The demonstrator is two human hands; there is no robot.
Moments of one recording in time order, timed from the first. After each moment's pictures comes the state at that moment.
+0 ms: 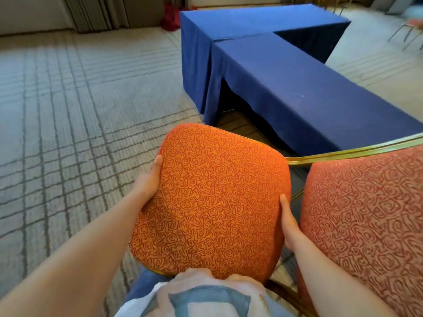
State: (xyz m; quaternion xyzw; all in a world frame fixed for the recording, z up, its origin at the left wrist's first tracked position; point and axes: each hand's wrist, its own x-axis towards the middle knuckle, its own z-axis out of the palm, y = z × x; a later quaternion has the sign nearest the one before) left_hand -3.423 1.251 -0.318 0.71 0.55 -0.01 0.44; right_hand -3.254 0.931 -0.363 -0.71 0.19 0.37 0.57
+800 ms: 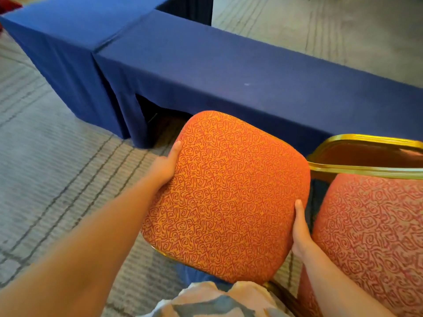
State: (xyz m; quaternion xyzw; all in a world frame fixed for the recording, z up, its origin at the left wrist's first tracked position) left_hand -3.052 1.475 -0.321 0.86 0.22 -0.18 0.43; right_hand -3.174 1.121 -0.407 -0.54 0.43 0.12 0.71
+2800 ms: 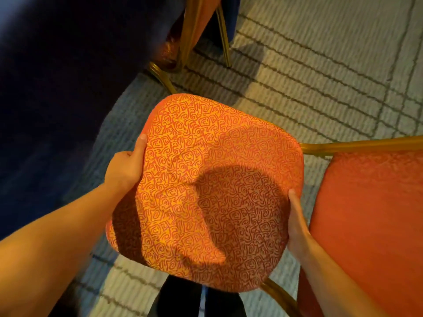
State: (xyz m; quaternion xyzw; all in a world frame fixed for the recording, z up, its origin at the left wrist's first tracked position) left_hand -2.668 1.210 -0.697 0.85 -0.36 -0.37 0.12; right_hand -3.033 1.288 -0.704 -0.08 0.75 -0.26 0.61
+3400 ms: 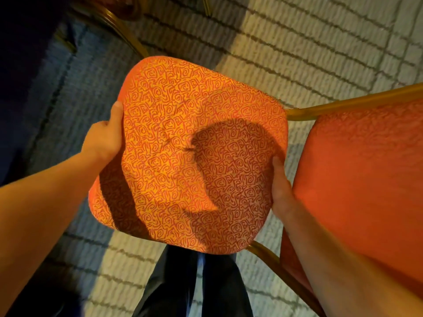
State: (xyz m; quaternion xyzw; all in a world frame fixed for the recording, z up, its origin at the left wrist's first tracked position) left_hand -2.685 1.190 -0.743 0.85 -0.37 -0.37 0.07; right_hand -3.036 1.284 -0.750 -0.02 0.77 -0.24 0.59
